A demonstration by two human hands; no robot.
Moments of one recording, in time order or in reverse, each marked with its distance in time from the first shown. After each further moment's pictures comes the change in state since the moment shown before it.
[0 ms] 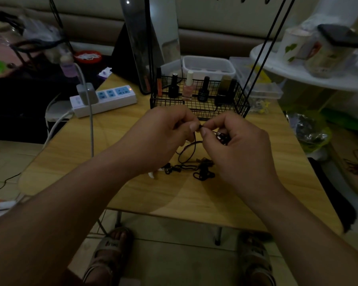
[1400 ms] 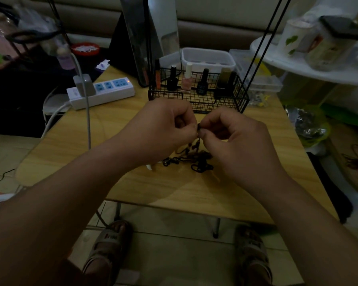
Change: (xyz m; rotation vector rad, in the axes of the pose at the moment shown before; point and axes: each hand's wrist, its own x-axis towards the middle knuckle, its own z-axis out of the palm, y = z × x) left_hand -0.001 0.004 0.004 0.005 -0.004 -0.009; right_hand -0.001 0.002 -0.011 0.035 -0.152 0.012
